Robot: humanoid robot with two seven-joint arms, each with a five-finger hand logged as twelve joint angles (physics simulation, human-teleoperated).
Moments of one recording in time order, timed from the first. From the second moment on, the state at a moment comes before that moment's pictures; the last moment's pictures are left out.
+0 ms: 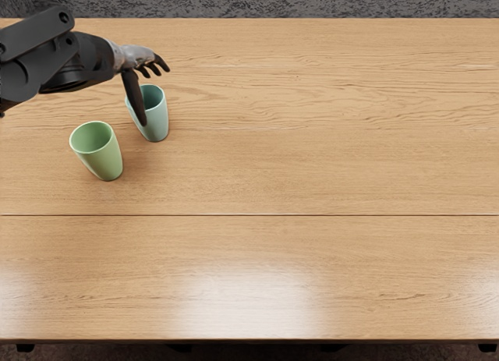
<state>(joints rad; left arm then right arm) -1.42 0.29 -0.02 -0.67 0.87 -0.35 0.36 -0.04 0.00 0.21 0.00 0.08 0.12 -0.27</state>
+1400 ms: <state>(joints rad) -1.40 0.25 0.07 -0.62 0.87 -0.32 0.32 -0.04 0.00 0.21 0.00 0.08 0.12 -0.27</state>
